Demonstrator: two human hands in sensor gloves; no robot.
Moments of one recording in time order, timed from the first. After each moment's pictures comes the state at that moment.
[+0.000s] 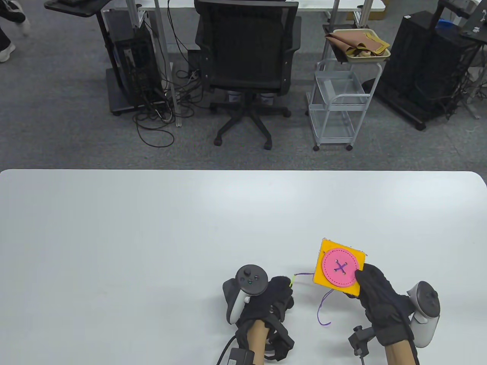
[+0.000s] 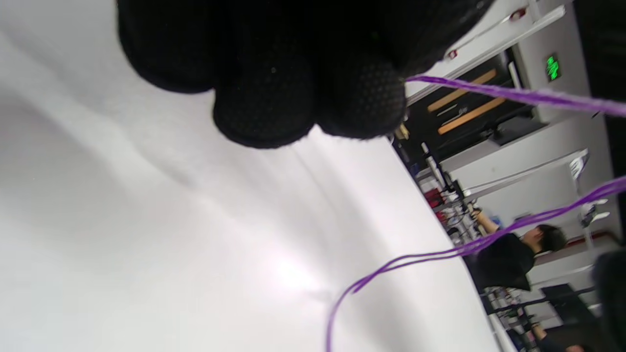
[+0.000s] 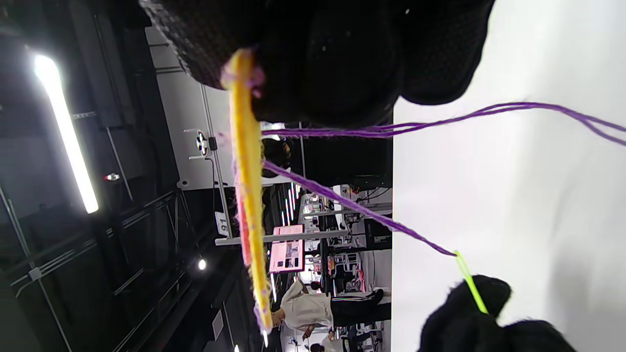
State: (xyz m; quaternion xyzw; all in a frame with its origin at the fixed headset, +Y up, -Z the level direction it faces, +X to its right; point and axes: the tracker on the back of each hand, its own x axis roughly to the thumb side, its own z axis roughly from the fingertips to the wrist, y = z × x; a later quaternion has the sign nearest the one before) left_hand -0.006 -0.757 -0.321 -0.16 -0.03 0.47 0.87; right_hand 0.290 -0.715 -0.292 0.00 0.03 0.68 0.74
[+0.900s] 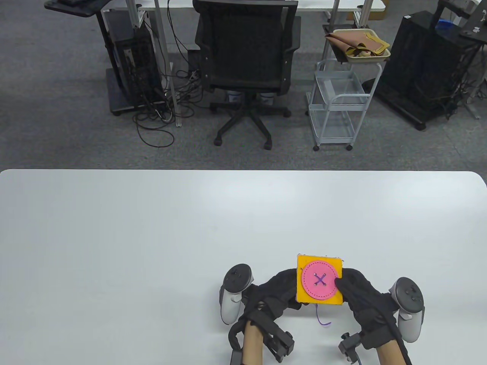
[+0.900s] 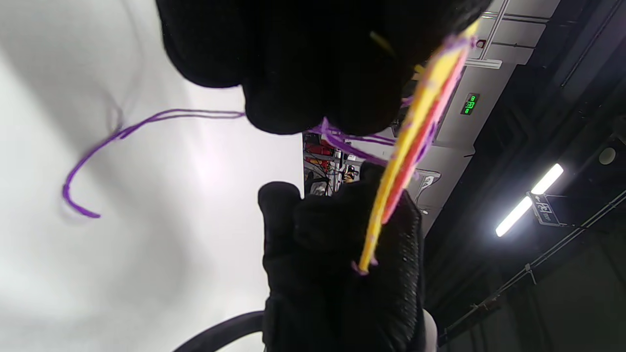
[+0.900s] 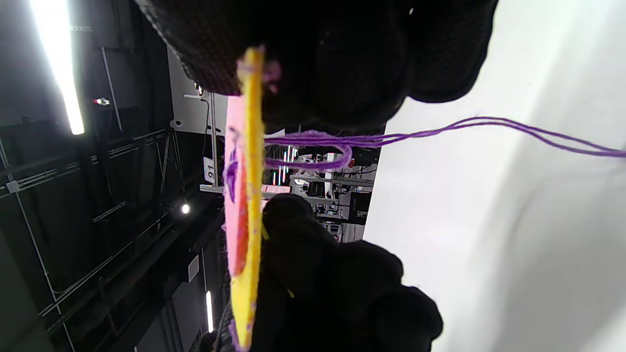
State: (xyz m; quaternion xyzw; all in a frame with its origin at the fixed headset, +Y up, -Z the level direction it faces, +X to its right) left_hand 0.000 -0.754 -0.319 -0.24 -0.14 0.71 0.65; right_hand 0.266 -0.723 -0.297 0.04 0.06 0.74 0.67
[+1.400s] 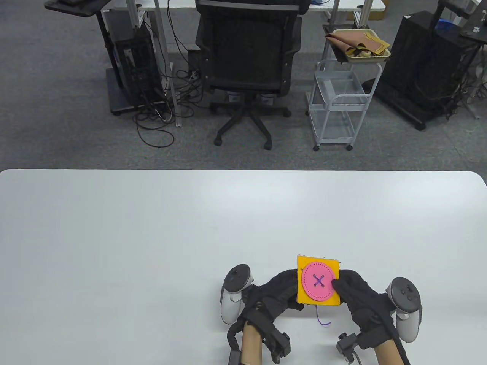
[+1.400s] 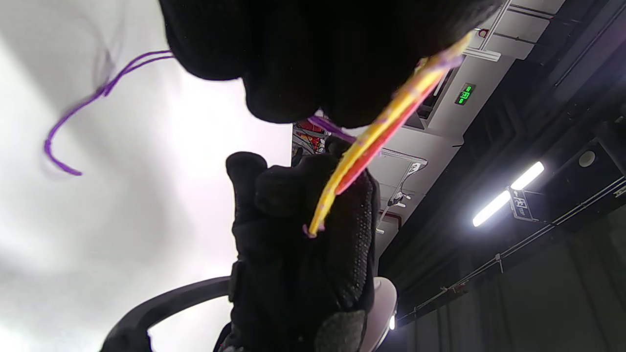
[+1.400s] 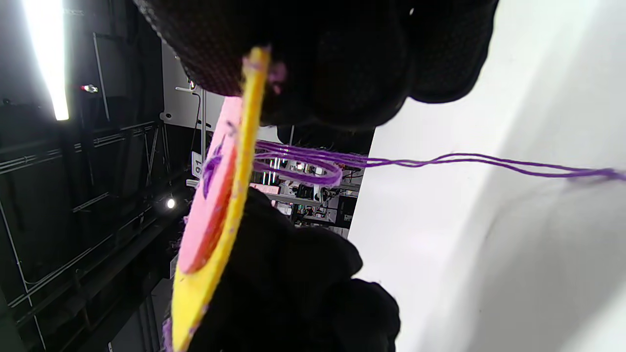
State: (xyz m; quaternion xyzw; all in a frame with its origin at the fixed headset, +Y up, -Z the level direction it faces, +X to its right) left_hand 0.002 -0.752 -0.317 -0.26 -0.16 0.73 0.61; right_hand 0.264 -0.726 -0.298 0.03 0.06 0.76 0.65
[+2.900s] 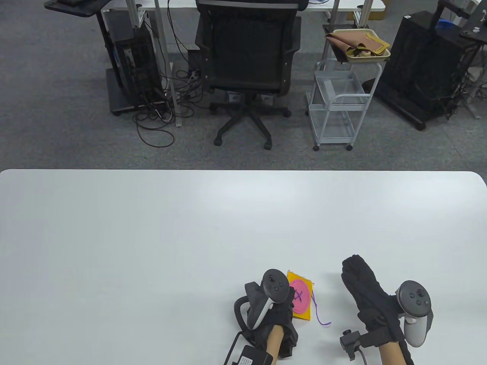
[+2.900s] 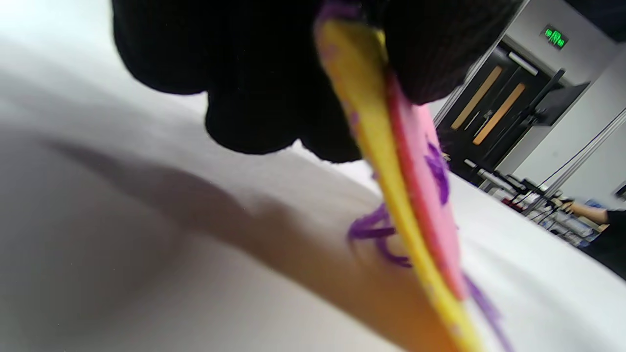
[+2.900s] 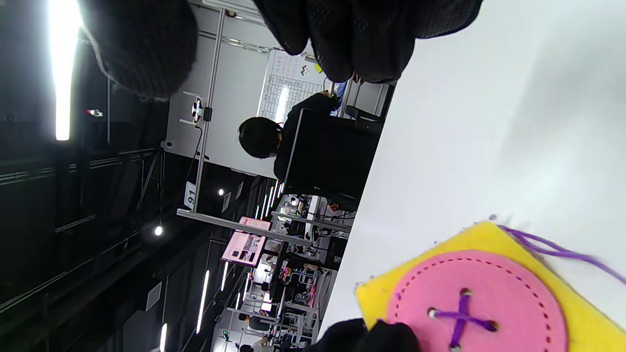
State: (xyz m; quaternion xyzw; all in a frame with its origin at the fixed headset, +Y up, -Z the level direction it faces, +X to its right) left_hand 0.023 -0.749 -0.315 -0.06 0.03 0.24 0.97; right_hand 0.280 -0.723 -0.293 -0.01 0.00 0.78 0.62
